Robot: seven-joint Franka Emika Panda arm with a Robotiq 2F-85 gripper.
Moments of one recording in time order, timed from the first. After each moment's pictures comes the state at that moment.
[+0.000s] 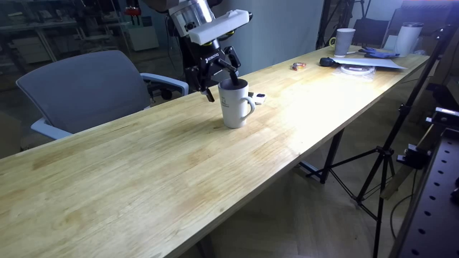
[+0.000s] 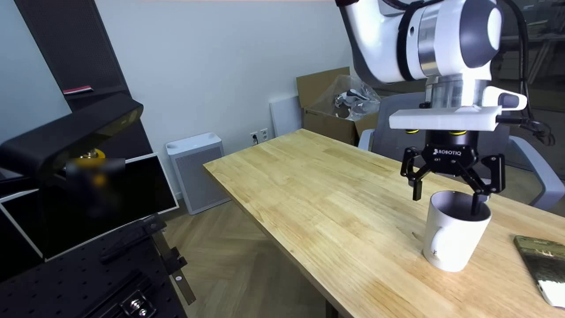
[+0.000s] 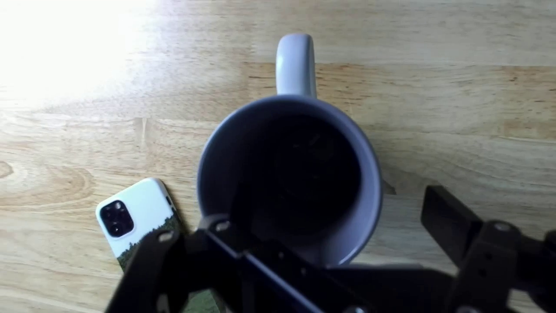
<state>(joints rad) 0.03 0.77 -0.14 -1.72 -0.15 2.26 0.08</state>
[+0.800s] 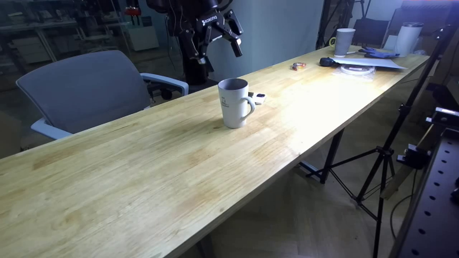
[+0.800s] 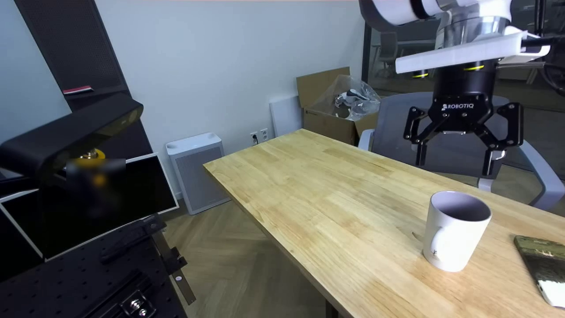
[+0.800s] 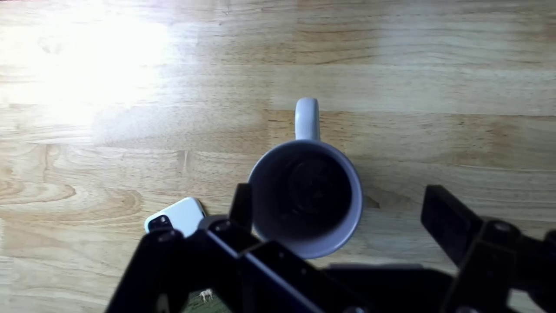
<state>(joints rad) 0.02 0.63 -0.12 -1.72 -0.15 2.03 0.06</state>
